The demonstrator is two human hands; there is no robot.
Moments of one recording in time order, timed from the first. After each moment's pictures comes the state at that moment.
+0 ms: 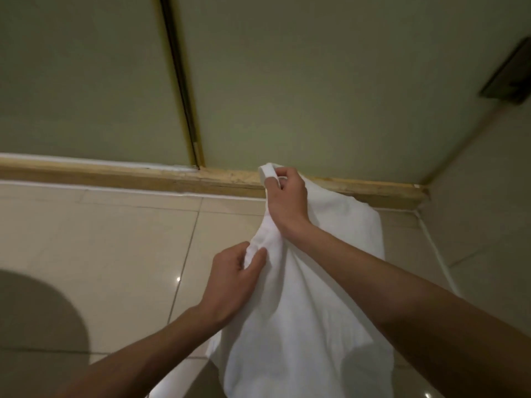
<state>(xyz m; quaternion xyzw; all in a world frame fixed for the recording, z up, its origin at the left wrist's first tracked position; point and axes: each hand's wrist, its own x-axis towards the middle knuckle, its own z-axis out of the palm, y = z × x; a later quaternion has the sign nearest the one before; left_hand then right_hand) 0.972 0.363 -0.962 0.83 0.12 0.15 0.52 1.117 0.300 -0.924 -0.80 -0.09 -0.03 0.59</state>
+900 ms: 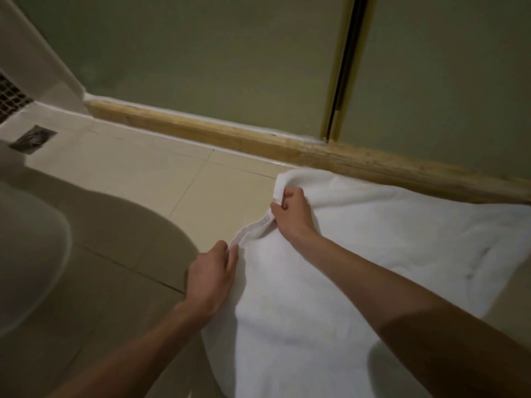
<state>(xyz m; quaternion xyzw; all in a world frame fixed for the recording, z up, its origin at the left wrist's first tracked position) 0.863 0.551 -1.025 0.89 0.39 0.08 0.21 1.041 0.491 -1.030 -0.81 -0.15 0.23 0.52</state>
